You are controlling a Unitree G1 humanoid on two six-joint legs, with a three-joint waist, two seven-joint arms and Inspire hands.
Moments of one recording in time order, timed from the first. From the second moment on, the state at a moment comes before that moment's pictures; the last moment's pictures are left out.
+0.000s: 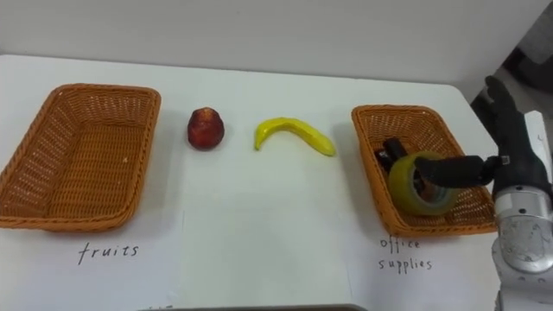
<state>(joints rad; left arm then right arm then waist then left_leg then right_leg) 0.32 0.19 0.19 0.97 0.21 0.09 0.30 0.06 -0.40 -0.30 -0.01 -0.20 0.12 -0.02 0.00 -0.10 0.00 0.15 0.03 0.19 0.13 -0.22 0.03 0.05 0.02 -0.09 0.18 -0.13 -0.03</state>
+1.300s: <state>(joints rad) 0.33 0.19 0.19 0.98 0.21 0.10 0.31 -0.06 -0.39 -0.25 -0.06 0.07 0.10 -0.16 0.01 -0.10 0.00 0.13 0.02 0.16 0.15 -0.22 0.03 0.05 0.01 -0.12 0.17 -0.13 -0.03</state>
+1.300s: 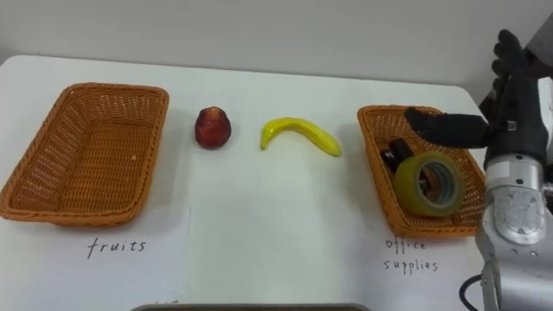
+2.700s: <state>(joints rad) 0.17 0.28 0.06 1.01 0.20 0.12 0.26 -0.47 -0.51 0.09 0.49 0.07 0.10 -0.05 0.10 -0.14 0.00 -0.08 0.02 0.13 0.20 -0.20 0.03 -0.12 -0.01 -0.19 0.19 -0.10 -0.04</state>
